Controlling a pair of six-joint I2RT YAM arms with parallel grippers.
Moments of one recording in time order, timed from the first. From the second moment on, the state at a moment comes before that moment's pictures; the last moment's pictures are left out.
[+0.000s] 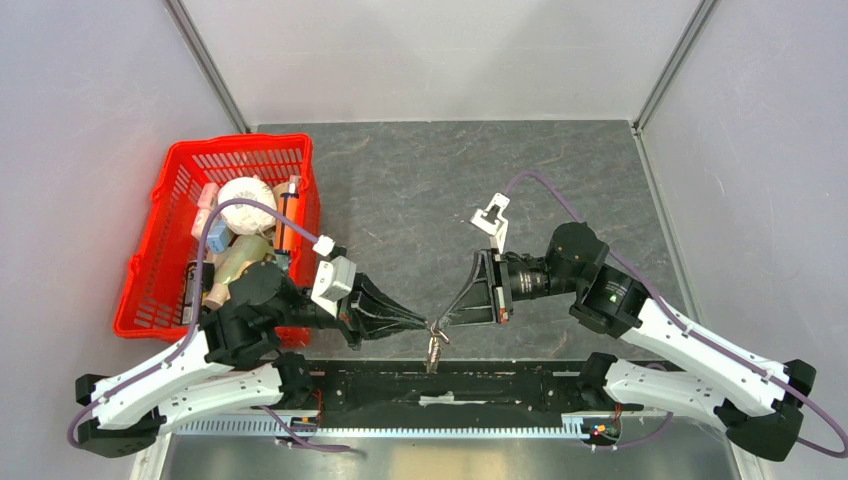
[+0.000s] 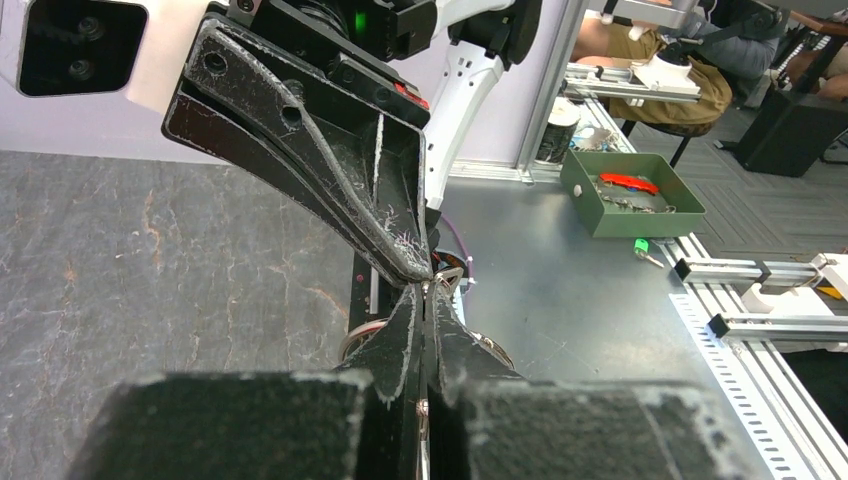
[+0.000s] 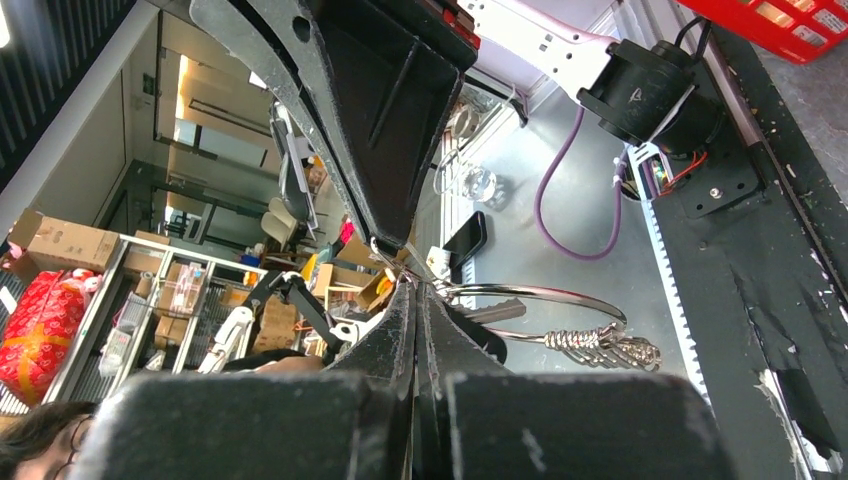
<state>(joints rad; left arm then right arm) -1.12 0.63 0.87 -0.11 0.50 -0.18 0.95 0.90 0.93 -0.05 -0.76 1.01</state>
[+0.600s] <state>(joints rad) -1.12 0.64 0.87 -0.13 0.50 -0.17 0.95 0.91 0.93 -0.05 -0.76 1.01</state>
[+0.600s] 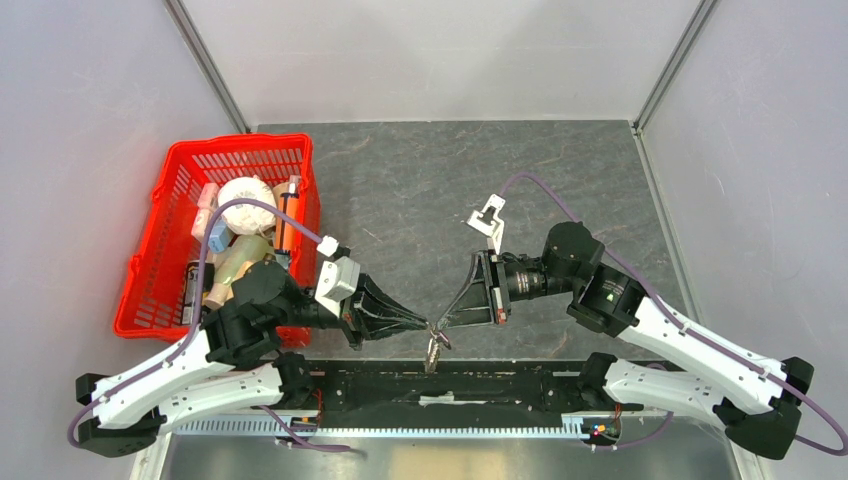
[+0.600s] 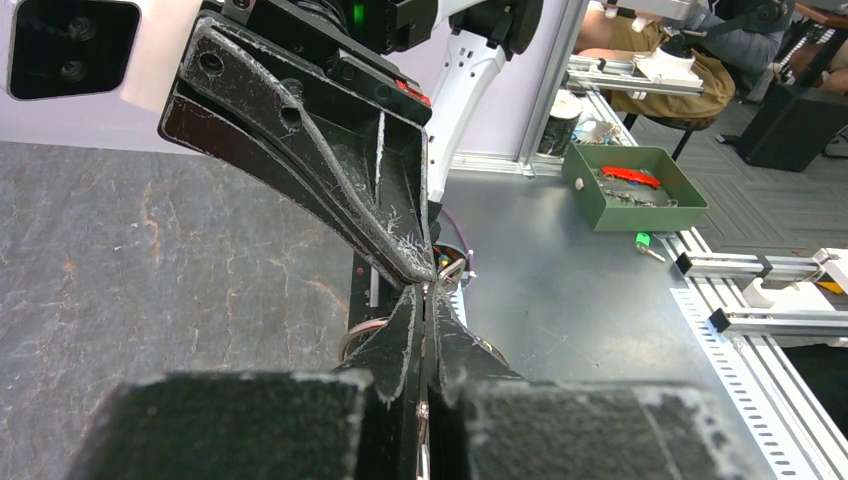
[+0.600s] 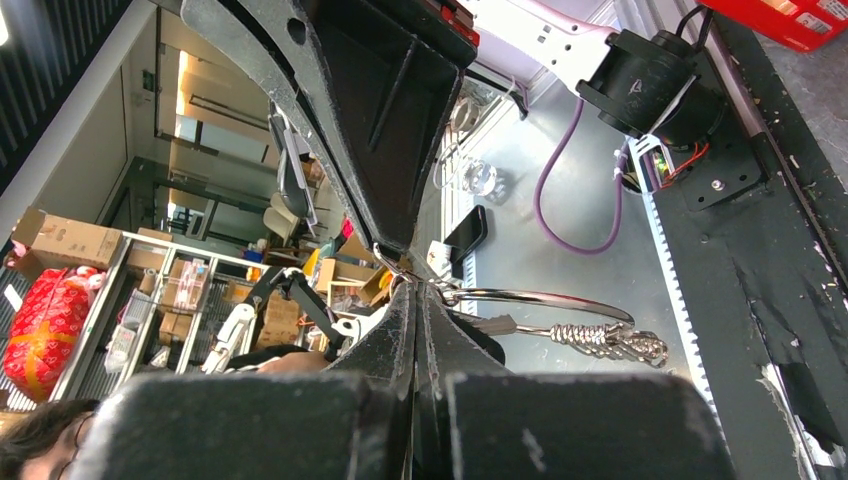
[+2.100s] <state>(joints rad) -1.12 0.68 0.88 -0.10 0.56 -0.17 0.95 0.95 1.01 -0.10 -0.75 0.99</state>
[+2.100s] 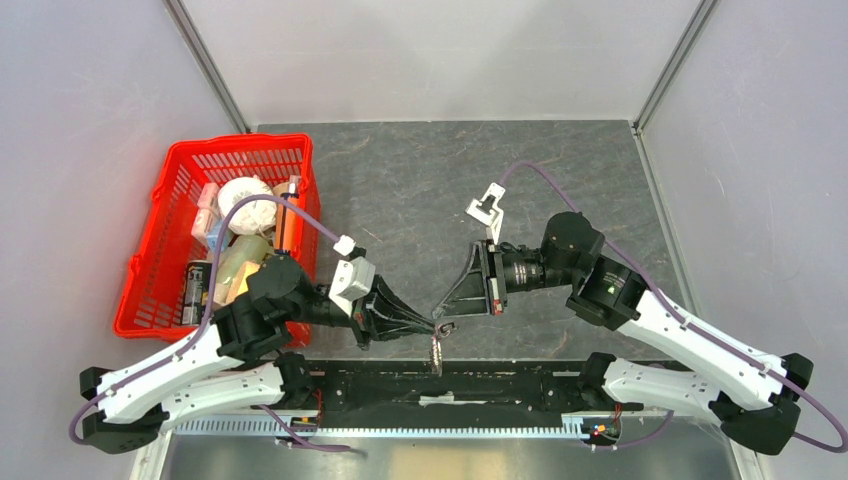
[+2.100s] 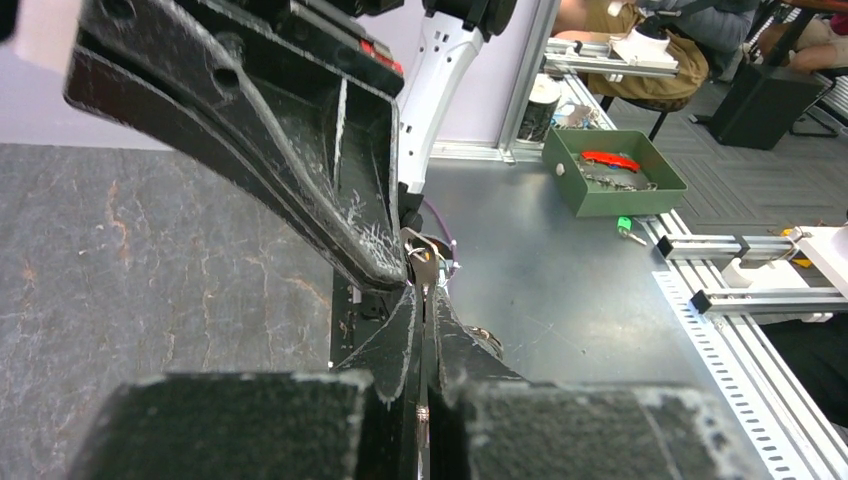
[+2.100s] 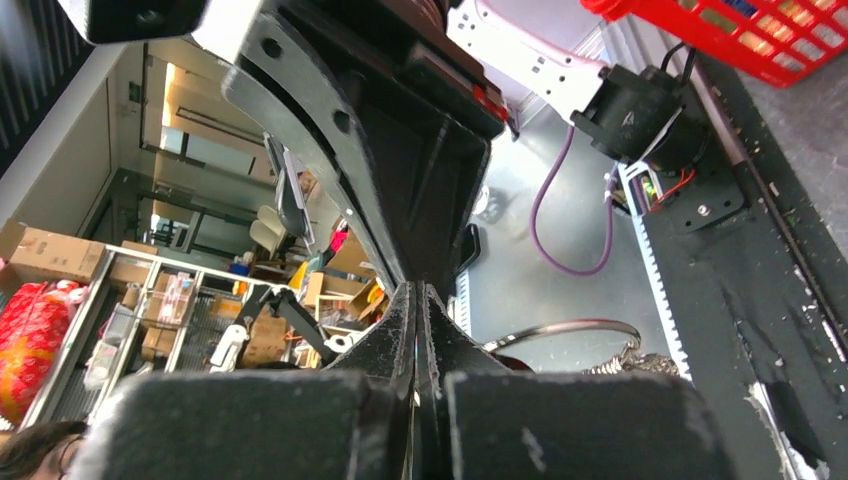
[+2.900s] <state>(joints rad) -1.12 0.70 0.88 -0.13 0.56 -0.17 0.95 0.84 1.05 -0.26 -0.65 0.89</state>
